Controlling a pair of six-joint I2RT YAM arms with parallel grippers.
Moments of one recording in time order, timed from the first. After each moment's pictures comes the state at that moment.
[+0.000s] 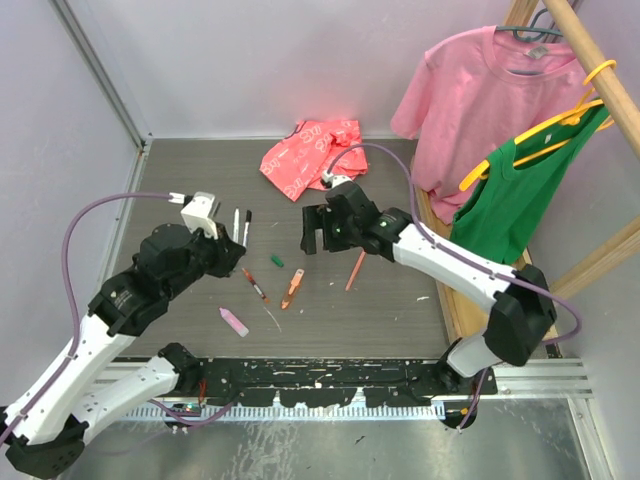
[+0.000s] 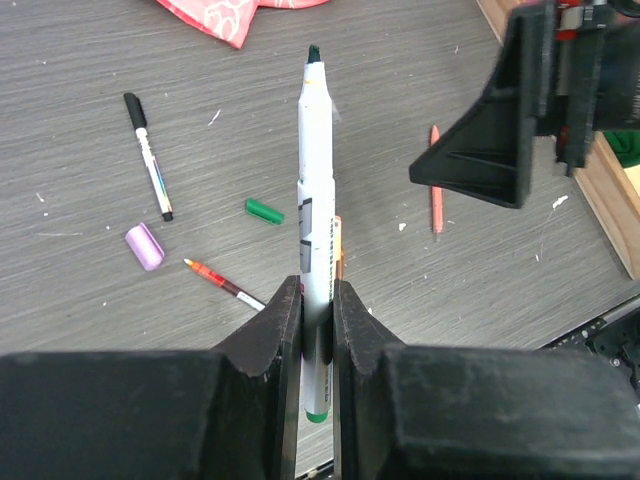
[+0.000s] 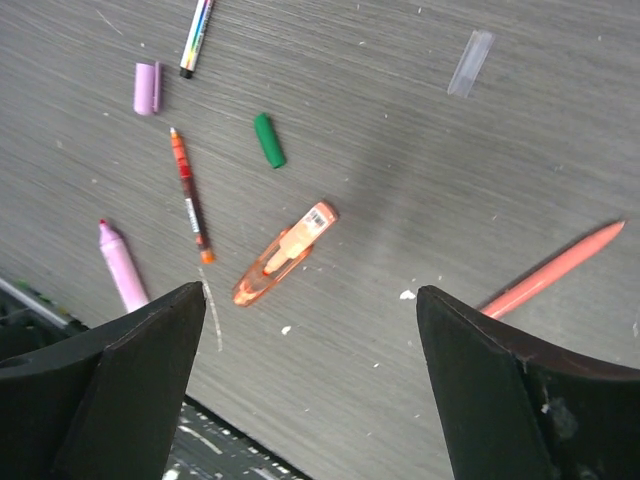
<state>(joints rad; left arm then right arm) -0.66 0.74 1.00 -0.67 -0.14 -0.33 0.79 1.47 1.22 -0.49 0.04 0.55</state>
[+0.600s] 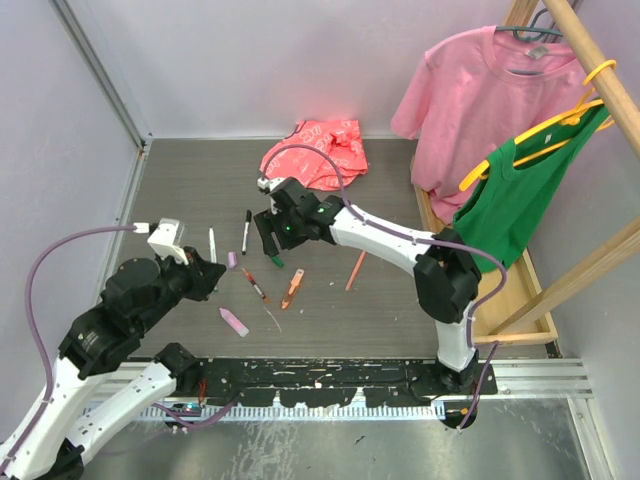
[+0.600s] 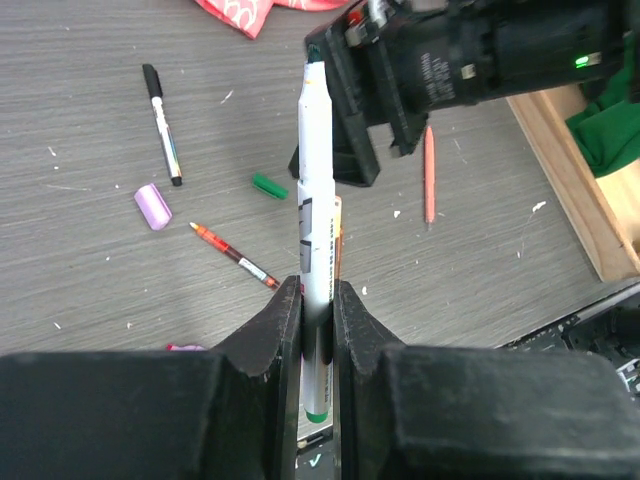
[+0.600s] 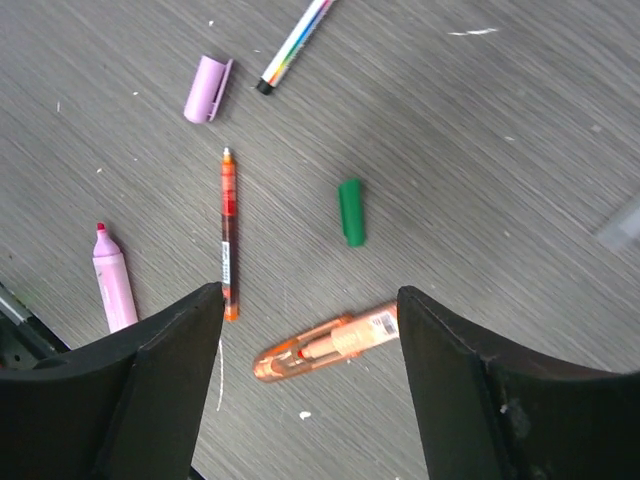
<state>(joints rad) -0.65 0.51 0.91 -0.78 -0.15 -0.41 0.87 1.89 1.57 -0.50 -0.04 0.33</state>
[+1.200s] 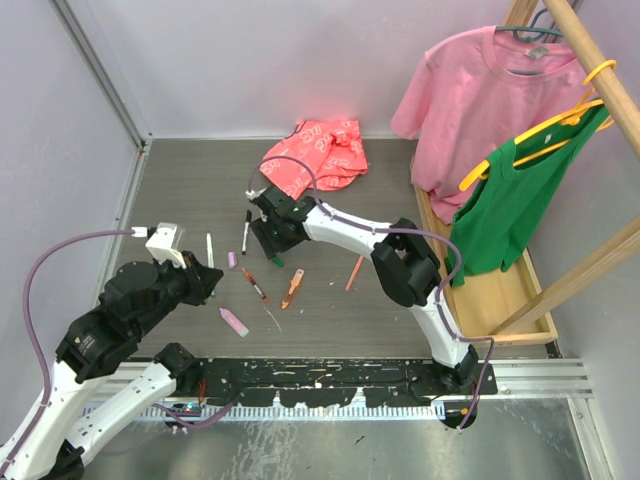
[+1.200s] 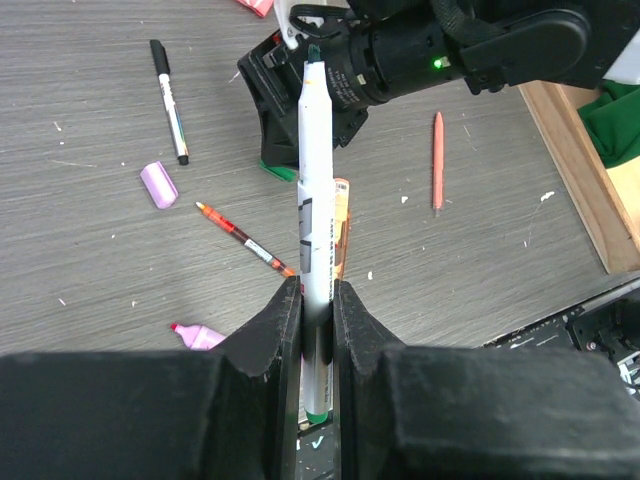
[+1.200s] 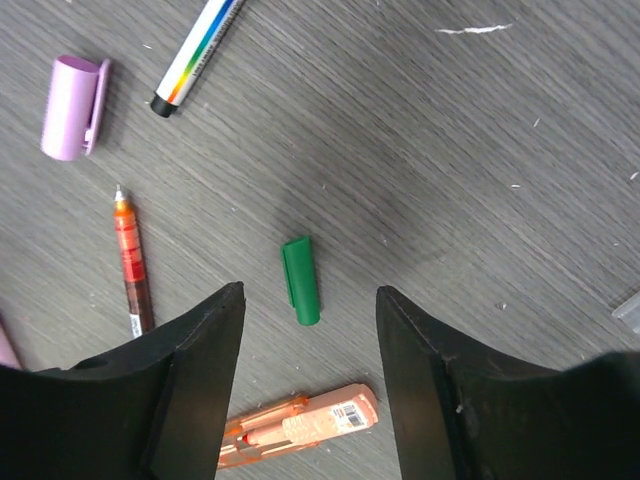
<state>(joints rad) -0.65 0.46 0.91 -0.84 -0.16 -0.43 0.89 2.20 1.81 -0.59 0.00 0.26</state>
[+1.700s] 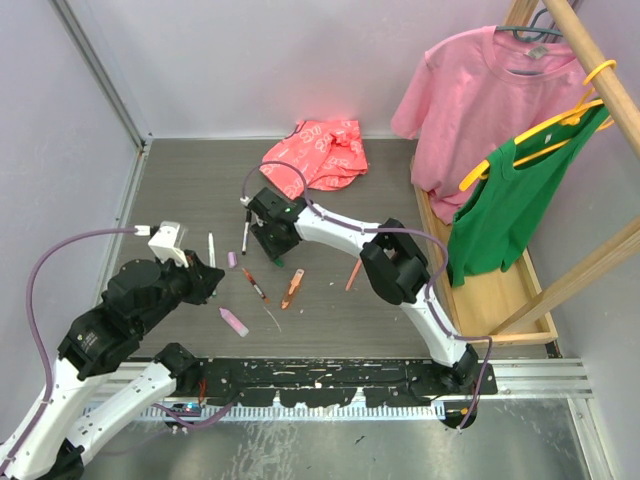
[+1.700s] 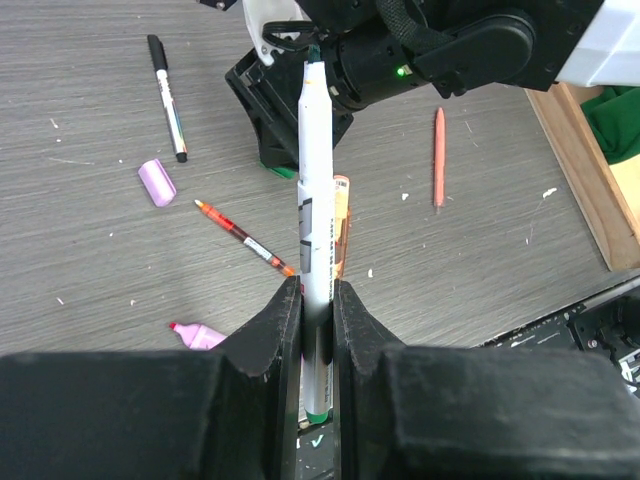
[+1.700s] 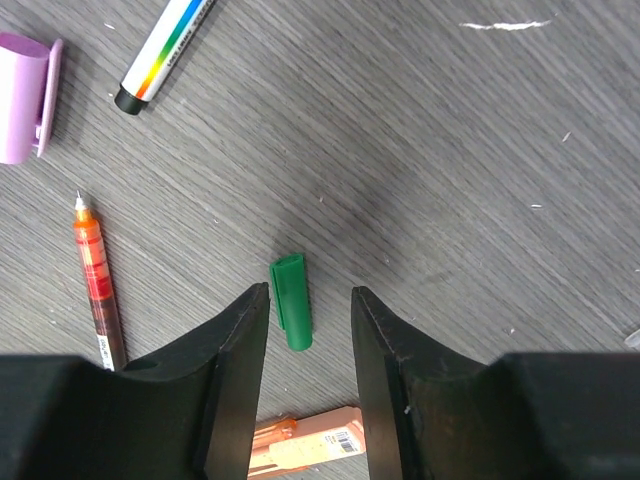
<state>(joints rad) -0.65 0.48 0.91 -0.84 -0.16 -0.43 0.90 2.30 1.91 -0.68 0.02 0.22</state>
